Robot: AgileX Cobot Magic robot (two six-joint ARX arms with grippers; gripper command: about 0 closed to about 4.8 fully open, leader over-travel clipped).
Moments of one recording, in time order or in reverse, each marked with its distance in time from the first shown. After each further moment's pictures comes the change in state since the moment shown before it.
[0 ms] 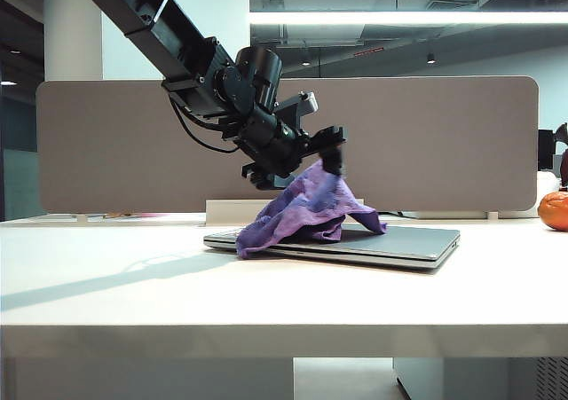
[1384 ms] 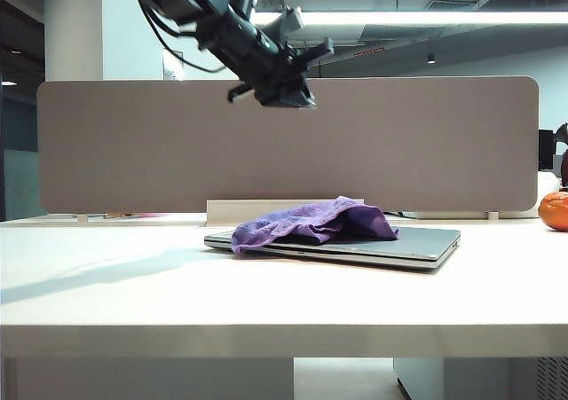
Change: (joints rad) left arm 0.014 -0.229 0.003 -0.180 0.048 0.050; right arm 0.000 0.000 0.000 0.005 0.023 0.000
